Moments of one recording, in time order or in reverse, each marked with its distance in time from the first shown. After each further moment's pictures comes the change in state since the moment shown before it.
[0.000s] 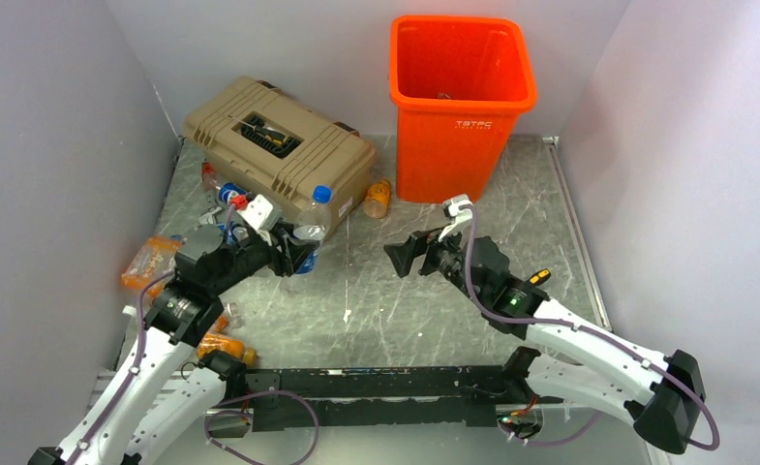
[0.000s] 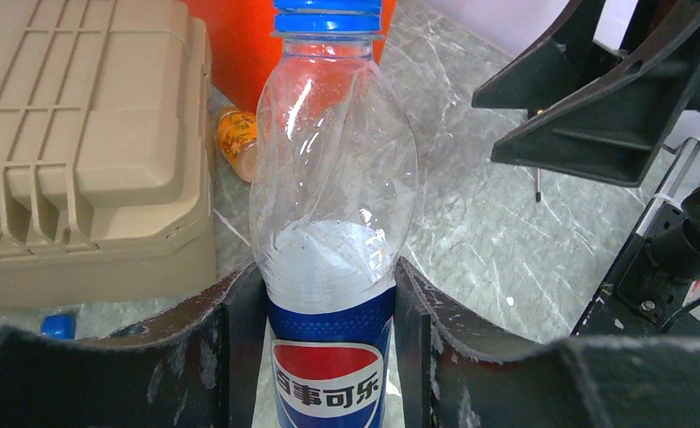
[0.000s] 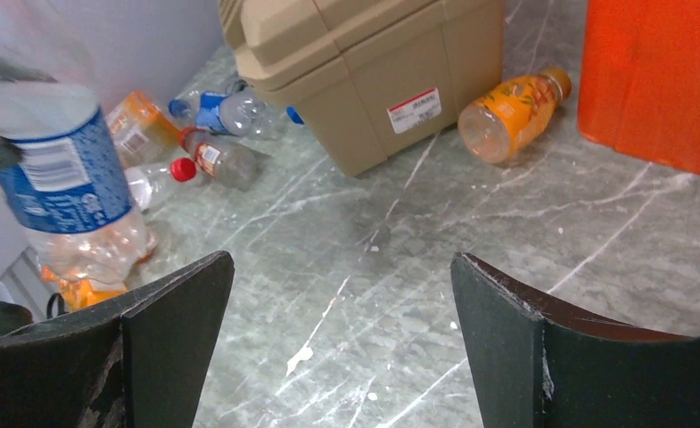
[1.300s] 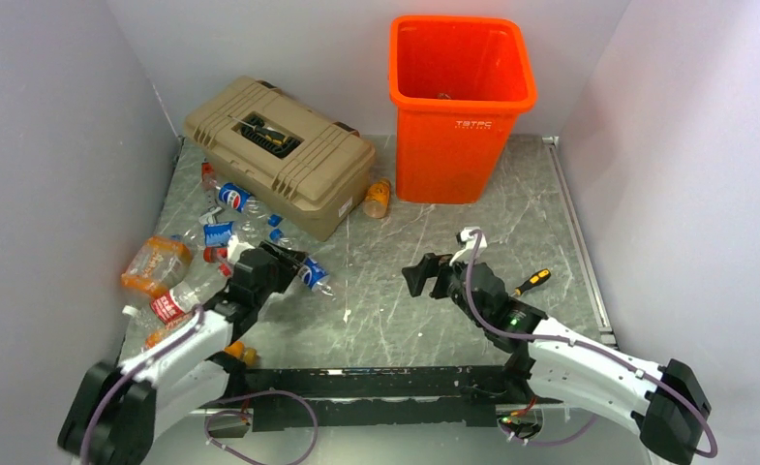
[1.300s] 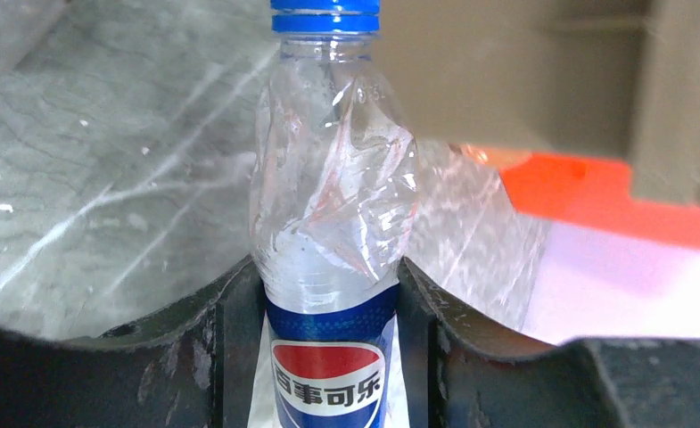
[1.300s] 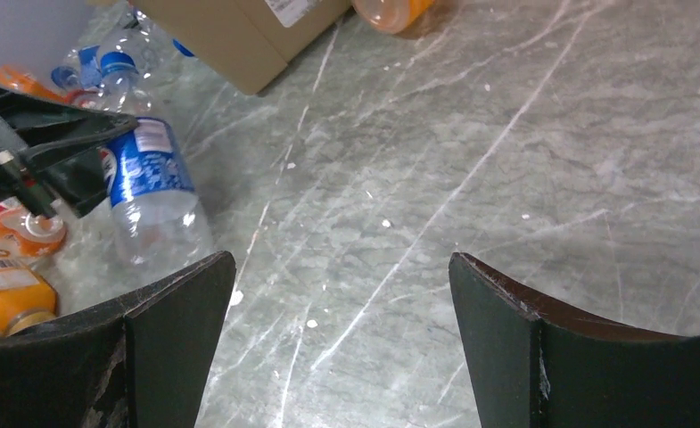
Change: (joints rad) left arm 0.024 0.380 -0.497 0.458 -0.568 -1.209; right arm 0.000 -0.114 -0.254 -0.034 0.137 0.169
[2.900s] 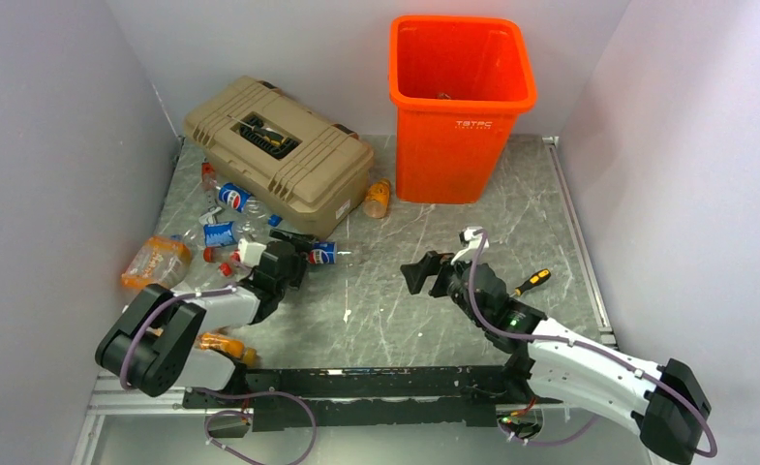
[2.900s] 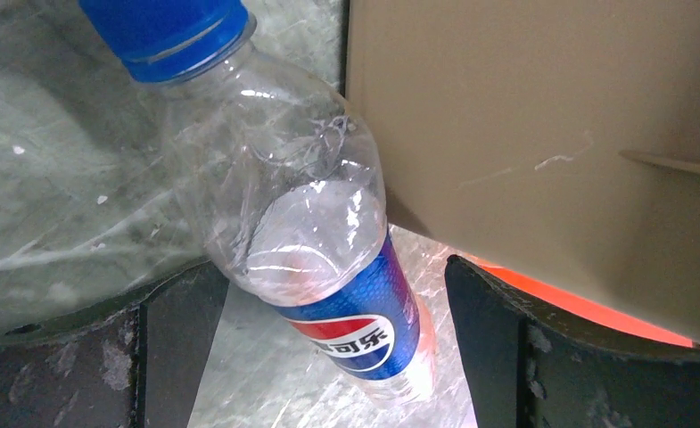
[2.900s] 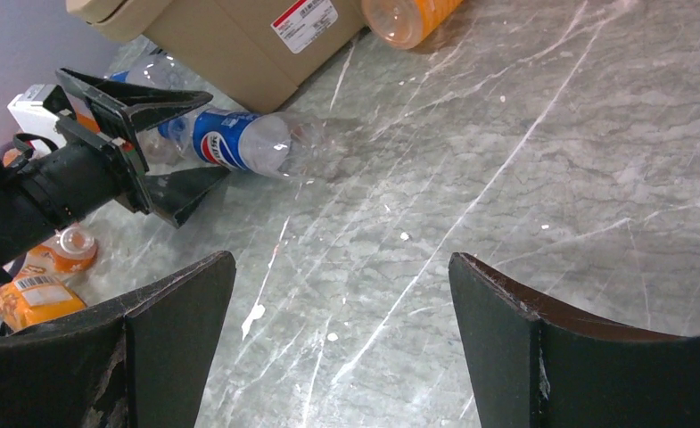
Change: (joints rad) left arm -0.069 0.322 0.069 0.194 -0.165 -0.235; right arm 0.000 0.013 -0.003 0.066 -0.008 0.034
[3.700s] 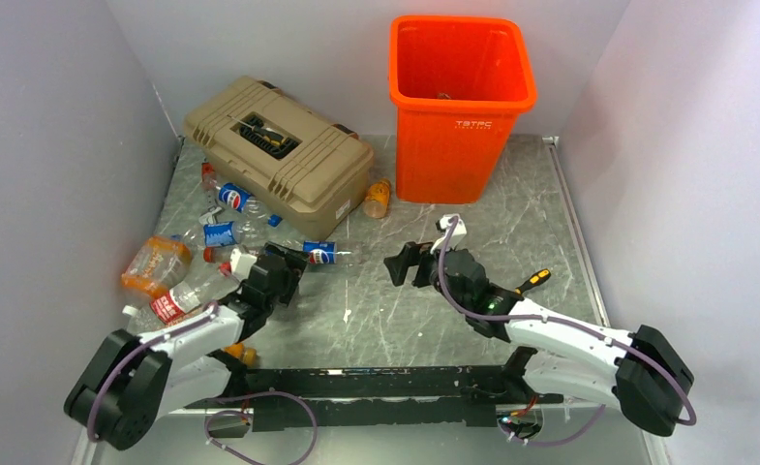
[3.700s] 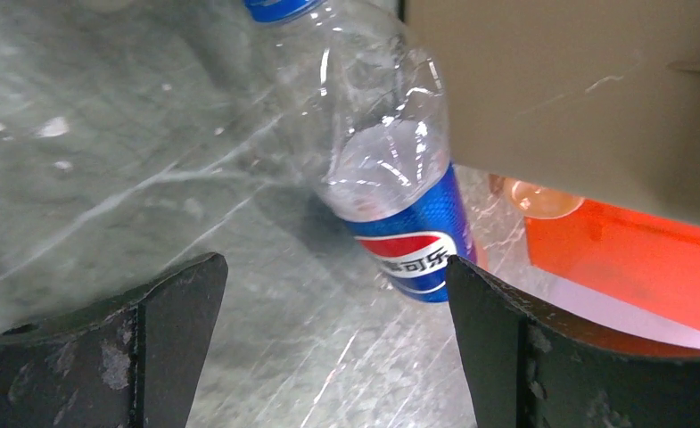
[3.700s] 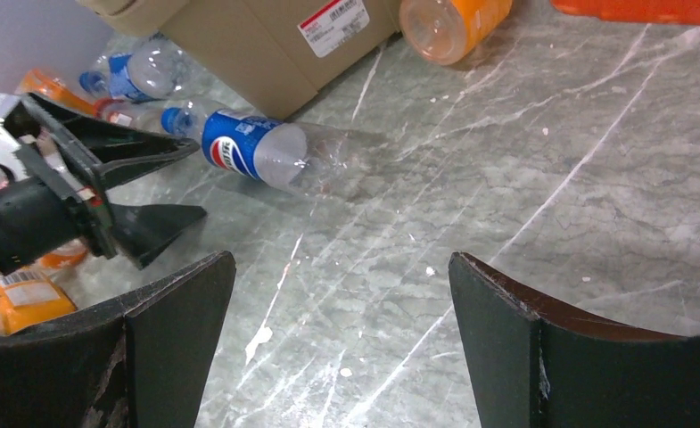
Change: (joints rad) left arm -0.013 -0.293 -0.091 -0.246 0.029 0.069; right arm 0.000 0.247 0.098 0.126 -0.048 -0.063
